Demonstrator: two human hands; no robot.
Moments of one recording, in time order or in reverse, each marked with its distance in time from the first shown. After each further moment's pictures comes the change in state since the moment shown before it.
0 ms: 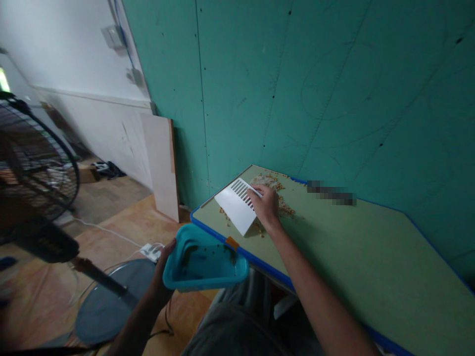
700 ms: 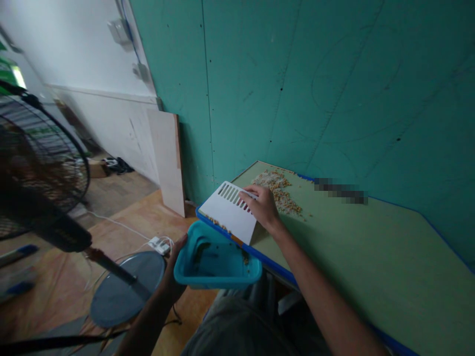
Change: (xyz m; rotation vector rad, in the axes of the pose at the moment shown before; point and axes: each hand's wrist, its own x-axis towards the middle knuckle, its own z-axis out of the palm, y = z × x) left_hand -0.005 -0.004 0.014 -0.071 -0.165 -0.083; right_hand -0.017 -0.012 0.011 0.046 -0.278 -0.004
